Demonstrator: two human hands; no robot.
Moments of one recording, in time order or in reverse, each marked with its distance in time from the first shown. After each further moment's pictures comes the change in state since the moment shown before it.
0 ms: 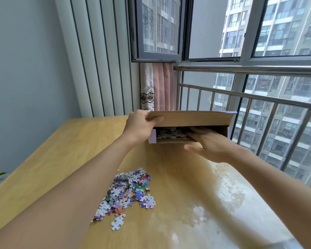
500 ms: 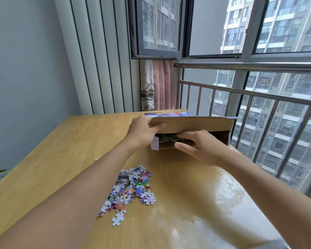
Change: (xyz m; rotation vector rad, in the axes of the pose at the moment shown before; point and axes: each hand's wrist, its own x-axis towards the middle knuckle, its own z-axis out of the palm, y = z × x) left_hand -0.011 -0.011 0.012 0.040 -0.063 -0.062; right_hand -0.004 -0.033 0.009 0.309 0.174 -0.089
